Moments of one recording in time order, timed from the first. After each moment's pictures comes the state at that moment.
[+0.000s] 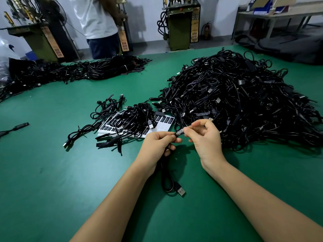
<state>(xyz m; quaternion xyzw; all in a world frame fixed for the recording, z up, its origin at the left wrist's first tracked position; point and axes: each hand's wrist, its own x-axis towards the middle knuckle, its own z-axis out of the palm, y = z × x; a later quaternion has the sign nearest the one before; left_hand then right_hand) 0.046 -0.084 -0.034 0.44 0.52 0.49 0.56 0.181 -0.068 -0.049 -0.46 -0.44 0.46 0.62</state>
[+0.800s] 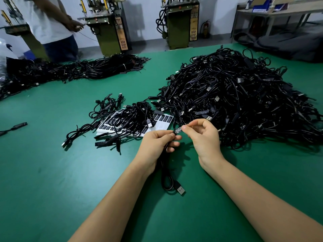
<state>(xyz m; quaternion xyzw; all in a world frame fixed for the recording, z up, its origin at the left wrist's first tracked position) 0.046 -0.084 -0.035 0.40 0.49 0.50 0.58 0.181 -0.068 -0.050 -0.47 -0.42 0.46 0.62</state>
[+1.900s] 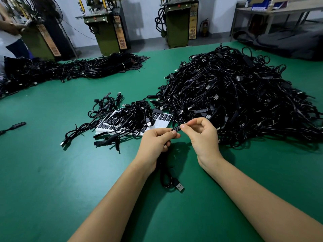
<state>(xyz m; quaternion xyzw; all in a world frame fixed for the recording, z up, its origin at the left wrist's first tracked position) 0.046 -0.083 -0.038 0.44 0.52 0.50 0.54 0.178 -0.072 -0.047 -0.47 -0.43 0.45 0.63</state>
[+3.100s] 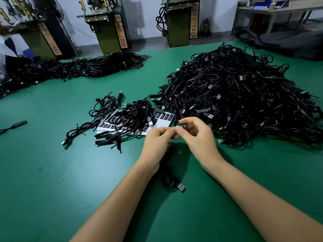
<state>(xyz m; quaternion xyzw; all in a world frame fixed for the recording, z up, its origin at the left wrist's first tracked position) 0.053 -0.087 -0.035 0.46 0.54 0.51 0.49 0.177 -0.072 -0.049 -0.48 -0.57 0.39 0.54</state>
